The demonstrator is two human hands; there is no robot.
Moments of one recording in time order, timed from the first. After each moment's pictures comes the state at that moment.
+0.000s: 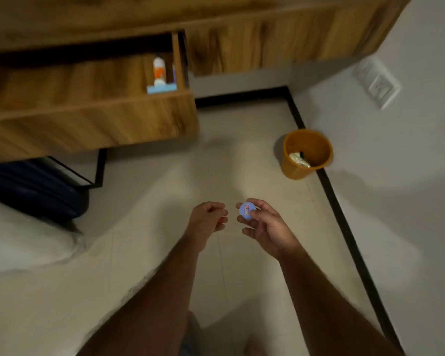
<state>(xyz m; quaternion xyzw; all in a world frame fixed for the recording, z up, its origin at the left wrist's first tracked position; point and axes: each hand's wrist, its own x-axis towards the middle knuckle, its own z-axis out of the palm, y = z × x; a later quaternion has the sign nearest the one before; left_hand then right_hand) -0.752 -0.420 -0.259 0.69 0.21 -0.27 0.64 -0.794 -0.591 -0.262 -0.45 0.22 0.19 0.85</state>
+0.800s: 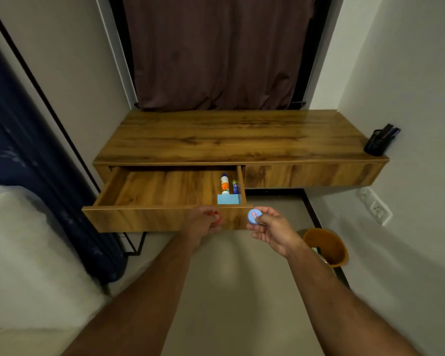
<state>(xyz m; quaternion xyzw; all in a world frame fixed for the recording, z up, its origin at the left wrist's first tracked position) -0.674 -0.265 0.015 0.68 0.14 -0.14 0.70 -0.692 -0.470 0.012 -0.60 0.14 0.15 0.78</state>
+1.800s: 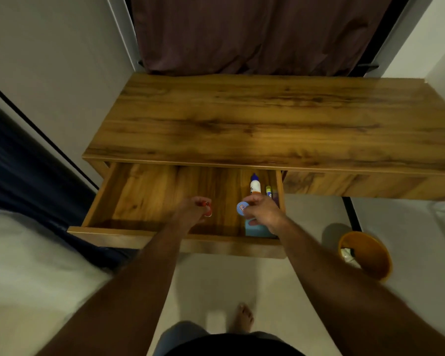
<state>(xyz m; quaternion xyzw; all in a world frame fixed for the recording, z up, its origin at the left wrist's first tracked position) -0.441 -0.165 -0.061 0.77 0.23 -0.18 0.56 -0.420 -0.378 -0.073 -0.78 0.10 0.26 0.56</state>
